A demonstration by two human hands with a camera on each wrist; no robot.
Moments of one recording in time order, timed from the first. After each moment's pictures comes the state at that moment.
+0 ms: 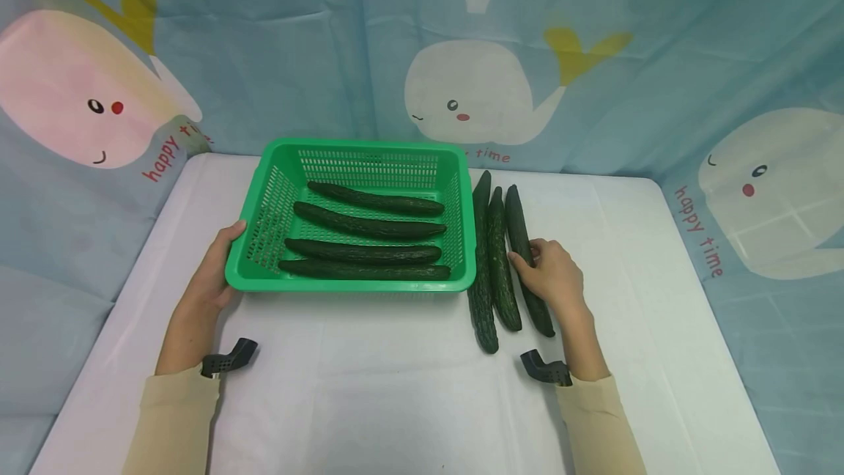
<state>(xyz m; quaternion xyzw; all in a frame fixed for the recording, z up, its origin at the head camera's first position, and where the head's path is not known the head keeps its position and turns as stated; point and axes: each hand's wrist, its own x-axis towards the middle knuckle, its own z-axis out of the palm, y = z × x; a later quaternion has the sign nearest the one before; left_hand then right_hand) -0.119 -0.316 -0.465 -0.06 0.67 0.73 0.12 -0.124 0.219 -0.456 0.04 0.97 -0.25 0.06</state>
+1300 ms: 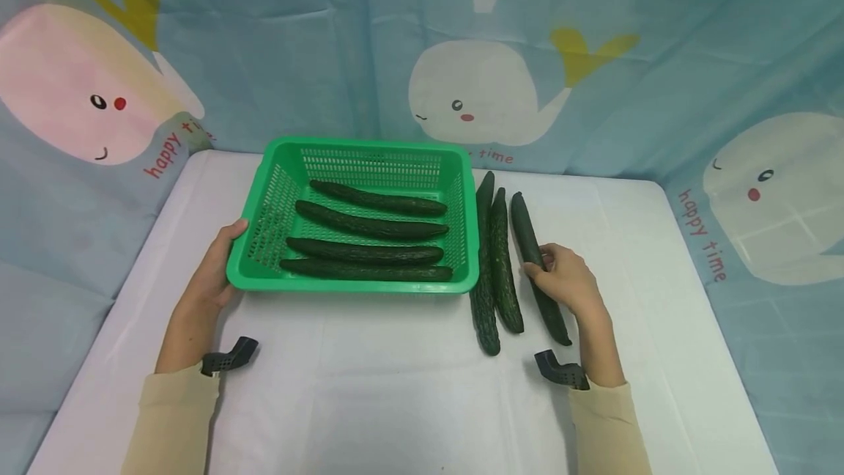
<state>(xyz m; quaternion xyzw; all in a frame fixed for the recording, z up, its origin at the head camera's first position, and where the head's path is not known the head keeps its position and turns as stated) -0.119 -0.315 -0.462 -0.07 0.67 0.73 0.11 -0.121 0.237 -0.441 0.04 0.94 -0.29 0.14</state>
